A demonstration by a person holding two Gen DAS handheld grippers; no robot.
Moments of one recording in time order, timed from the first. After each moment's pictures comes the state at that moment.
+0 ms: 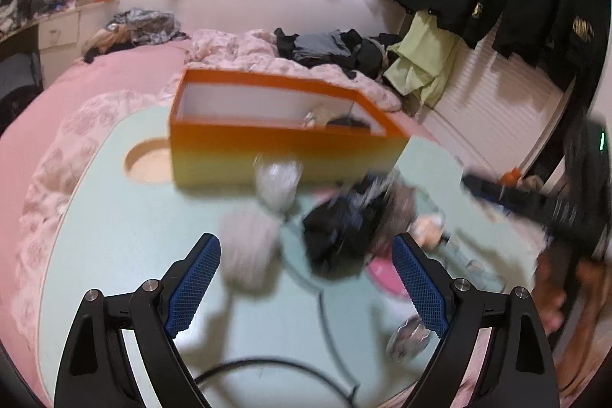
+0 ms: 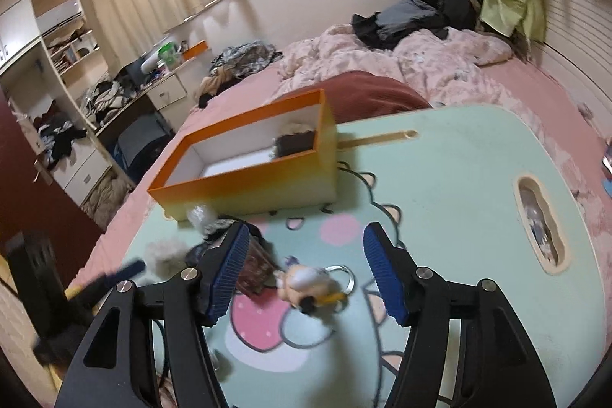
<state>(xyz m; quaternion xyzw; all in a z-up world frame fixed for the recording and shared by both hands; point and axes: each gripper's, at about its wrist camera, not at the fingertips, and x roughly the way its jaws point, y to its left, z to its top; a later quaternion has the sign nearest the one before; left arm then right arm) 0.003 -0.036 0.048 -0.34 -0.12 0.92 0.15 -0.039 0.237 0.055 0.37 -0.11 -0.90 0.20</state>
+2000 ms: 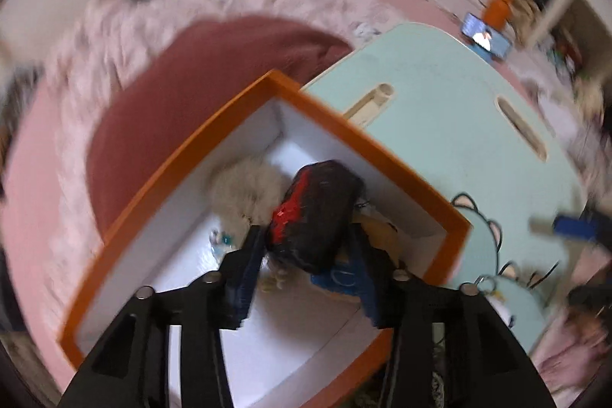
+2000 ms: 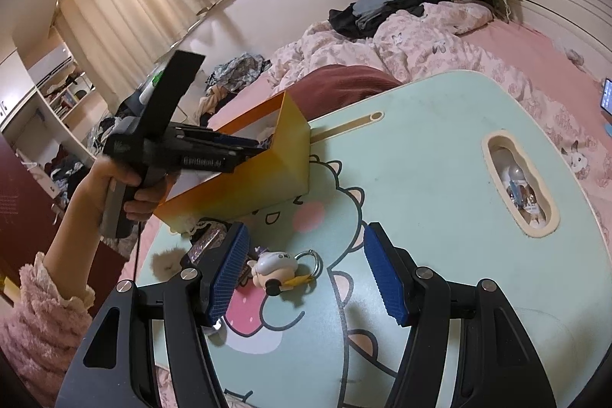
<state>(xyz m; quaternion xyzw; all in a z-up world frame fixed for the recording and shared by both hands) -0.227 0.093 0.046 -0.56 0.16 0.76 0.28 -0.040 0.288 0.043 0.38 -0.19 -0.88 0.21</state>
